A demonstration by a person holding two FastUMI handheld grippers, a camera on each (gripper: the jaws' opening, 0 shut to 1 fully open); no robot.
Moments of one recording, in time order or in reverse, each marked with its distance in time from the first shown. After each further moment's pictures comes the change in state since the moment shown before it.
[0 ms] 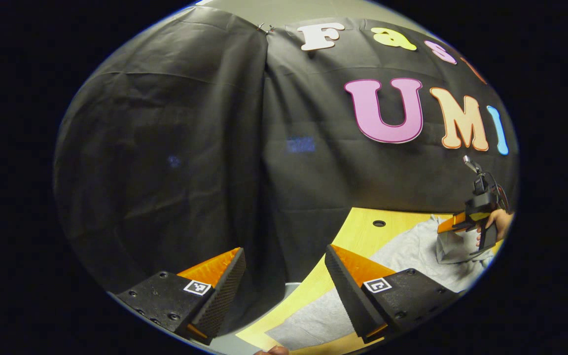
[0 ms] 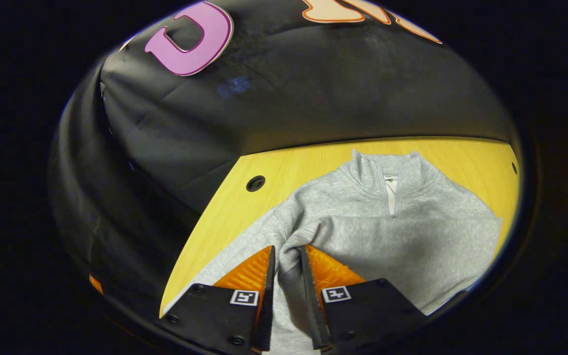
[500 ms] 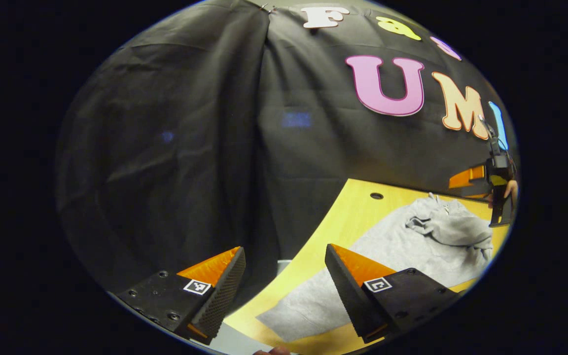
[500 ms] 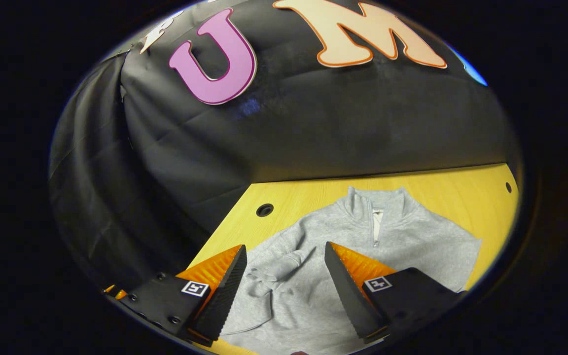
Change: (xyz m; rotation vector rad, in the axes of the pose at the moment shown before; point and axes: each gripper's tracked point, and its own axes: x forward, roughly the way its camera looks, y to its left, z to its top) left arm 0.004 -0.007 -0.087 -0.052 0.186 -0.046; right arm -0.067 0.000 0.046 -0.063 -0.186 0.004
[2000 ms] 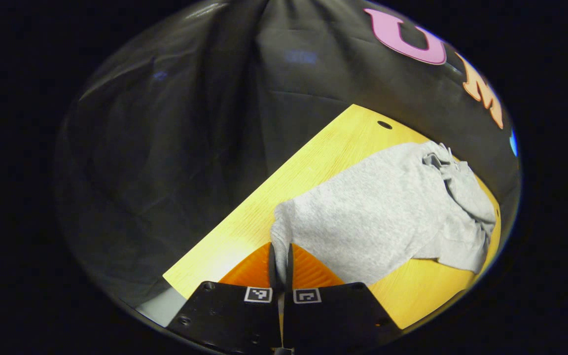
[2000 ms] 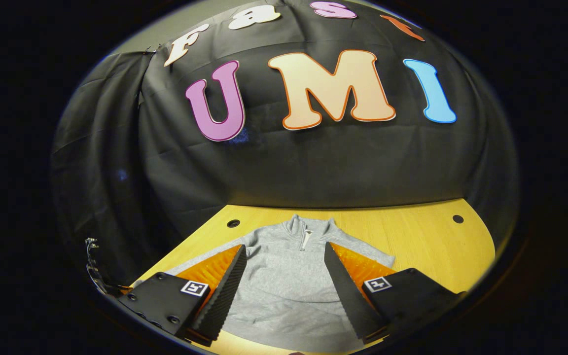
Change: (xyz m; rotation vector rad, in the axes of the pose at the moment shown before) left arm 0.037 -0.024 -0.120 -0.132 0.429 -0.024; right arm -0.165 -0.085 0.014 -0.128 -0.223 -0.130
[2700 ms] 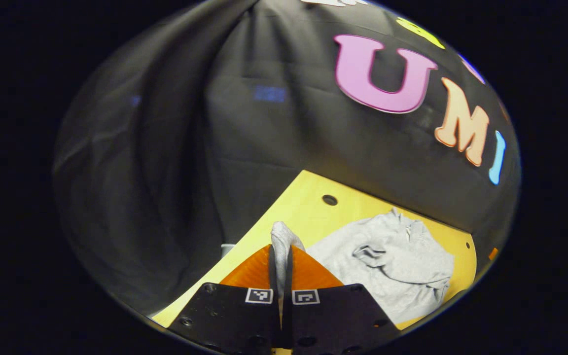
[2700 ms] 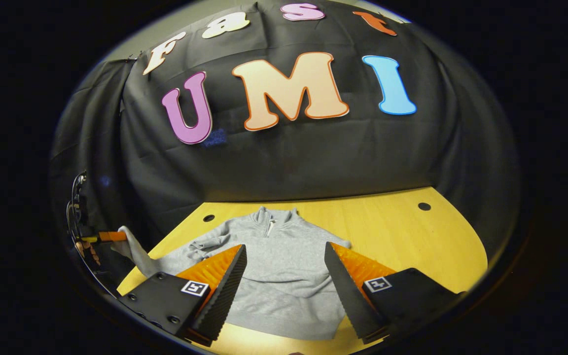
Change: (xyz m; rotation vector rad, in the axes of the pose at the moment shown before) left arm -0.029 -0.161 0.189 0.104 -0.293 -0.255; right arm -0.070 -0.083 -0.015 0.053 0.000 -0.129
